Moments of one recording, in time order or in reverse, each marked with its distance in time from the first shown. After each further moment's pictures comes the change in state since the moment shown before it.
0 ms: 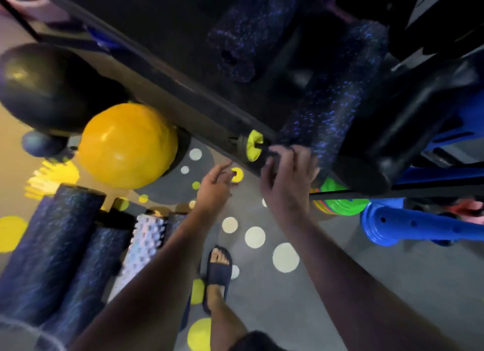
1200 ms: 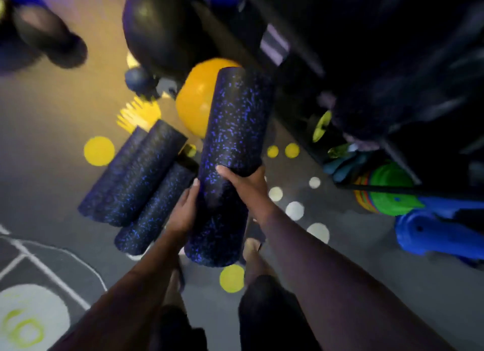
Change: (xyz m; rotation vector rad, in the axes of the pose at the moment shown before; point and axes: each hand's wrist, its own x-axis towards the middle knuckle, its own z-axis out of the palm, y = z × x) left_hand -0.156 -0.128 -0.278 -0.098 0.215 -0.232; right_hand -0.152 -0.238 0.056 0.747 -0.843 0.839
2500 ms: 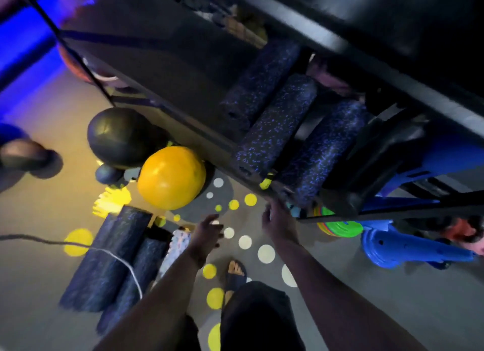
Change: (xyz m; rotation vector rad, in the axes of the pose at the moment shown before) left_hand -0.081 0.170 0.217 0.153 -0.135 -0.018; right_hand -0.021 -0.092 -0.265 -0.615 0.371 -0.370
